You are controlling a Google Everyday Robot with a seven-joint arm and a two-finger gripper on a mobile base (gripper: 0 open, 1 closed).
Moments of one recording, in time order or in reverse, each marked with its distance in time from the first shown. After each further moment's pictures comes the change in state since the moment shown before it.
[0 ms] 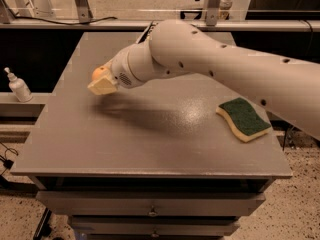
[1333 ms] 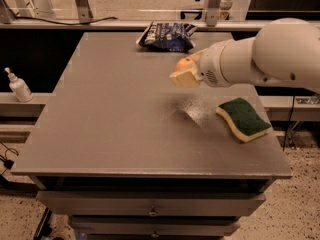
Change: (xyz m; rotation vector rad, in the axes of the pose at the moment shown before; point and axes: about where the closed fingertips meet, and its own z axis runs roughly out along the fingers) arm 0.095 -0.079 -0.186 0.358 0.096 0.111
